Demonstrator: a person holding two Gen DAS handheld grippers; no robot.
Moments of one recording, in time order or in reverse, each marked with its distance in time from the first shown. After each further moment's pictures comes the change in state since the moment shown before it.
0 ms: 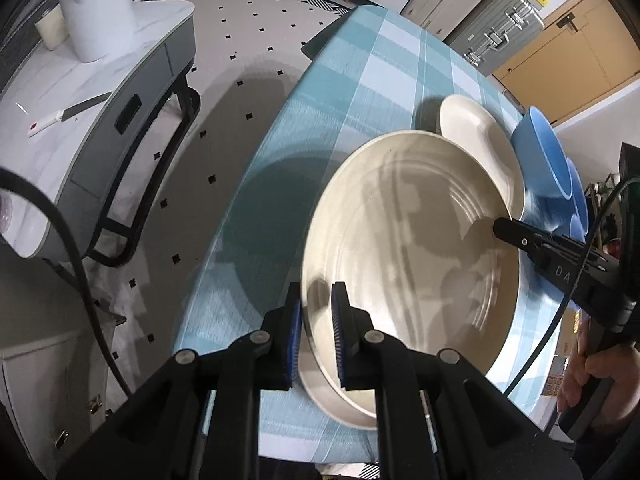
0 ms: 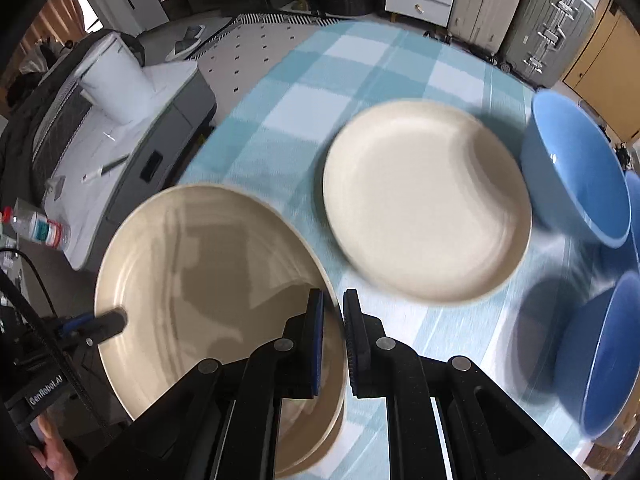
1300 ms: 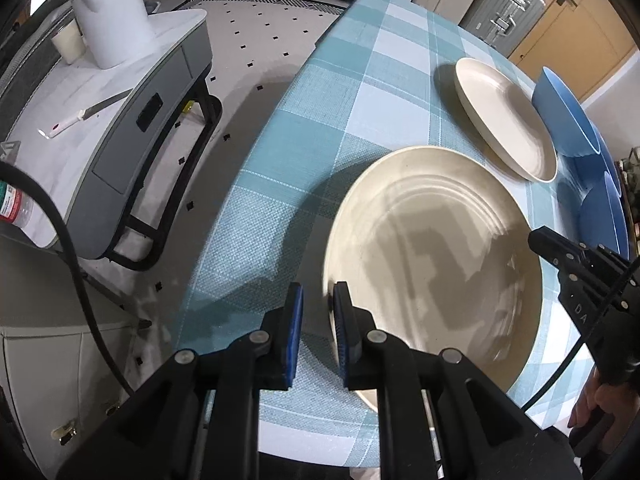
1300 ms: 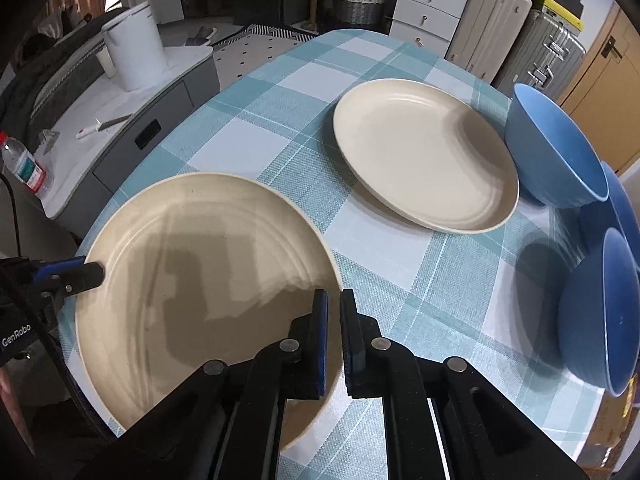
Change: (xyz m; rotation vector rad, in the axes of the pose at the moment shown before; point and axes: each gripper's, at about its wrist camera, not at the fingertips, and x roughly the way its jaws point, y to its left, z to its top) left arm 0.022 0.000 -0.047 0.071 -0.058 0.126; right arm 0.008 0.013 -0.079 -0.106 -0.142 -0.109
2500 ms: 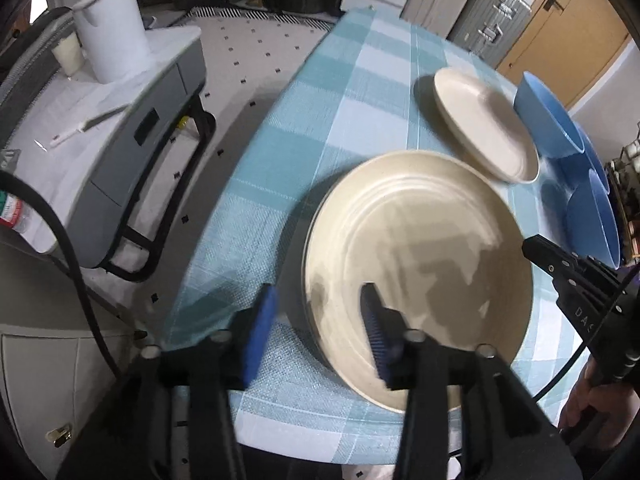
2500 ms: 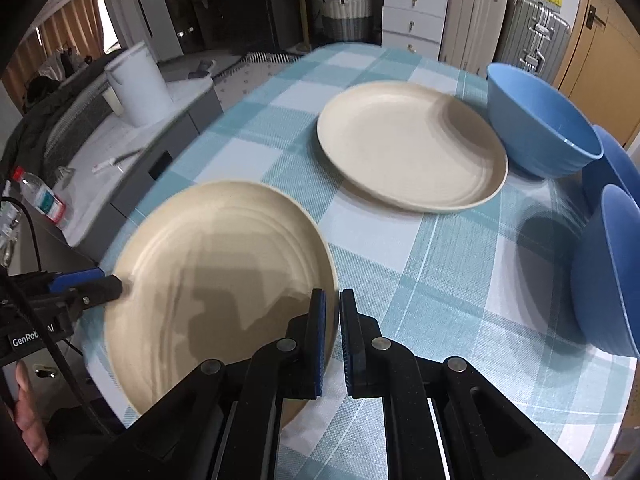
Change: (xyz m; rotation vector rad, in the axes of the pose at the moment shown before) left arm -0.019 -0.008 -0.013 0.007 -0.082 -0.024; right arm -0.019 -0.023 -0.025 0.104 -0.105 0.097
